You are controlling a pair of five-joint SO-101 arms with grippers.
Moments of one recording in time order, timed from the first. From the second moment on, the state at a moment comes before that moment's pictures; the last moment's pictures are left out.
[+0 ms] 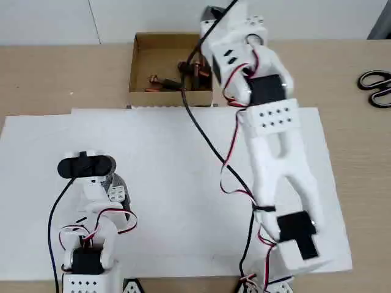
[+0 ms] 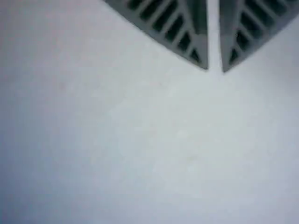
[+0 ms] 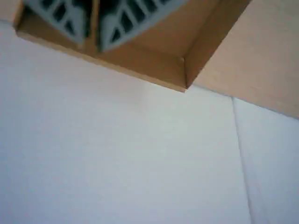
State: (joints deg) left arm -3.3 -102.6 96.7 54.2 11.9; right arm -16.0 2.1 -23.1 42.1 -1.6
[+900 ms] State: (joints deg) left arm -3.3 -102.6 96.7 54.2 11.9; right arm 3.2 -30.9 4.7 90.3 -6.5
